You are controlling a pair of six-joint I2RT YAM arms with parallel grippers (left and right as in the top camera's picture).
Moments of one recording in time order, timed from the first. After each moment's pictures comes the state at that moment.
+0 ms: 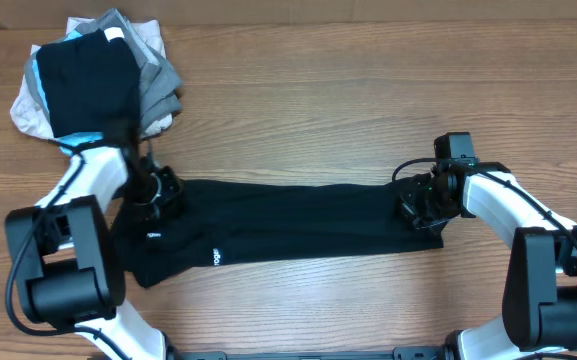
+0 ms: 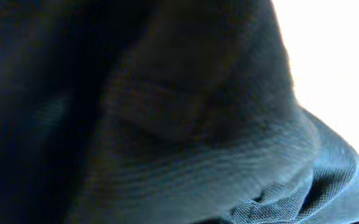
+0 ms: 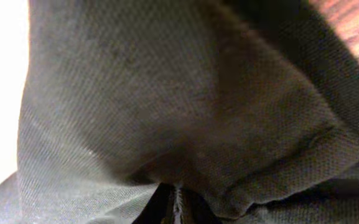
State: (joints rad) left arm 0.20 1.89 1.13 -0.85 0.30 -0.38; right arm 0.02 1.72 0.89 -0.64 -0.30 0.75
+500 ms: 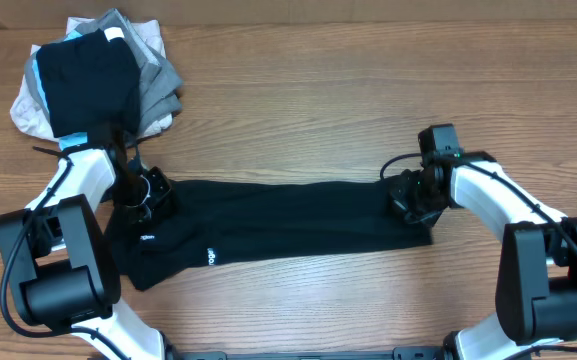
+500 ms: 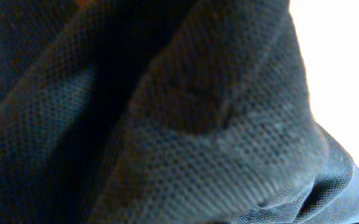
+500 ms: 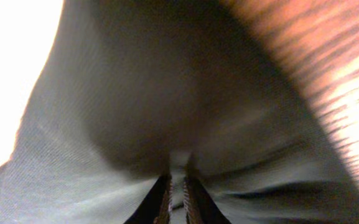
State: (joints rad) left arm 0.25 1.90 1.13 -0.86 0.31 -0.40; right arm 0.09 1.75 0.99 -0.72 -0.24 0.75
